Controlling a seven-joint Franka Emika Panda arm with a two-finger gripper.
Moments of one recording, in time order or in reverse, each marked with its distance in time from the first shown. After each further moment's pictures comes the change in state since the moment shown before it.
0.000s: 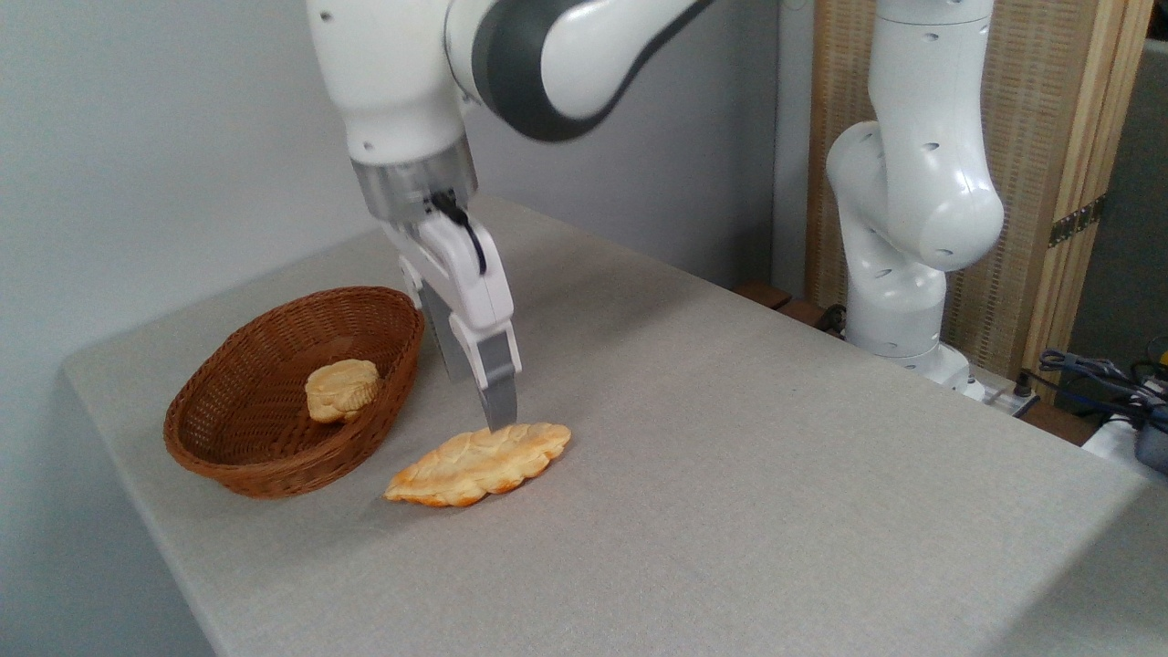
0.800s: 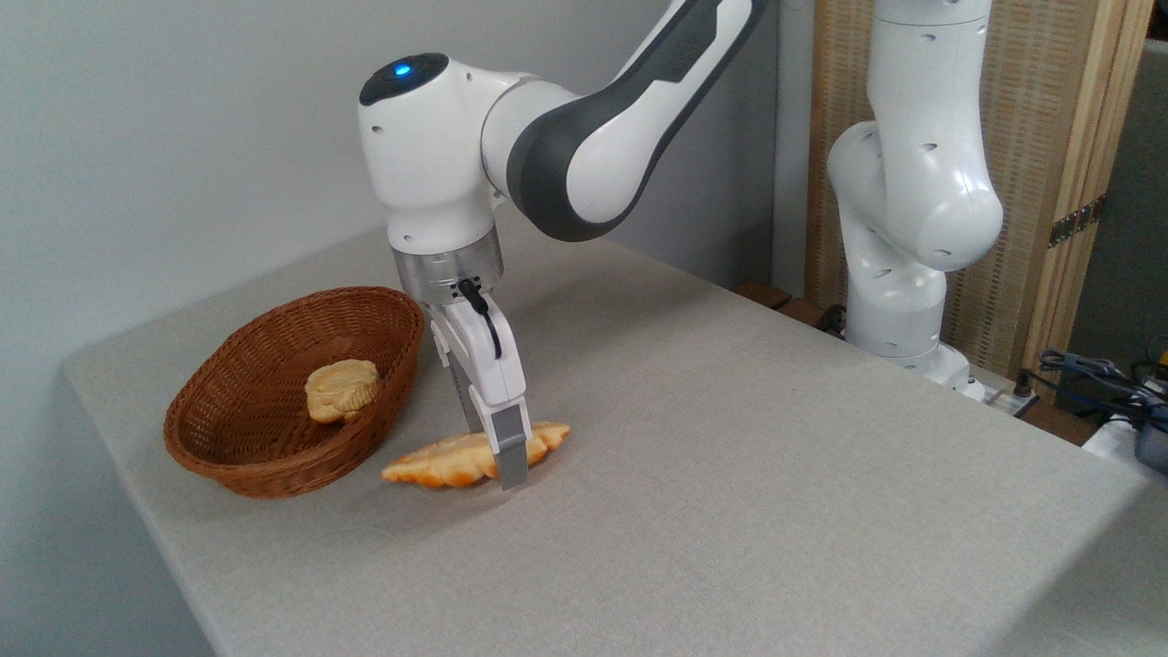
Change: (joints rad) arm -0.016 0.016 -0.004 -0.187 0.000 0.226 0.069
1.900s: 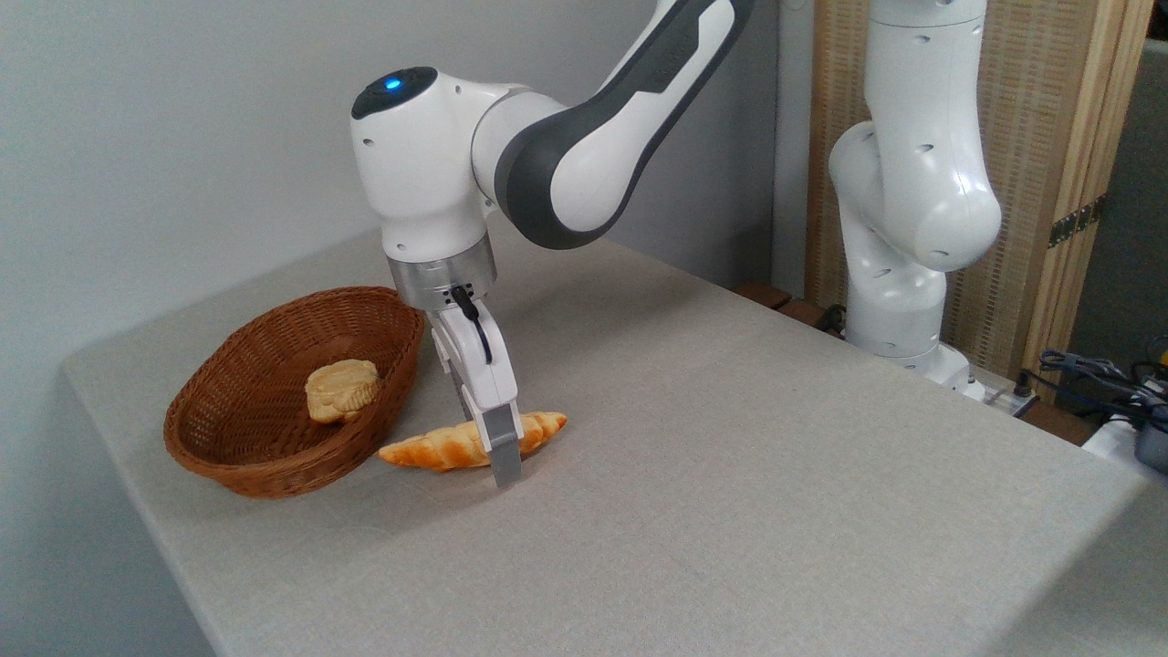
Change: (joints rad) arm -0.021 0.021 -0.001 0.000 0.000 0.005 0.000
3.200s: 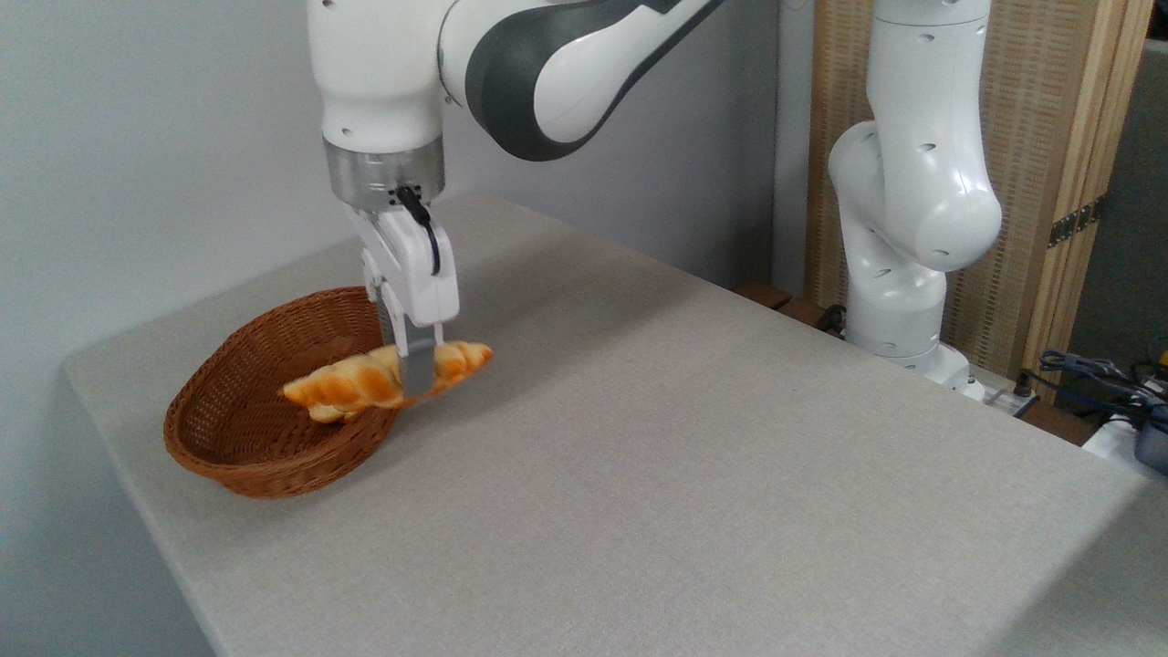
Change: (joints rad) arm 0.004 -0.021 -0.002 0.215 -0.164 -0.089 -0.017
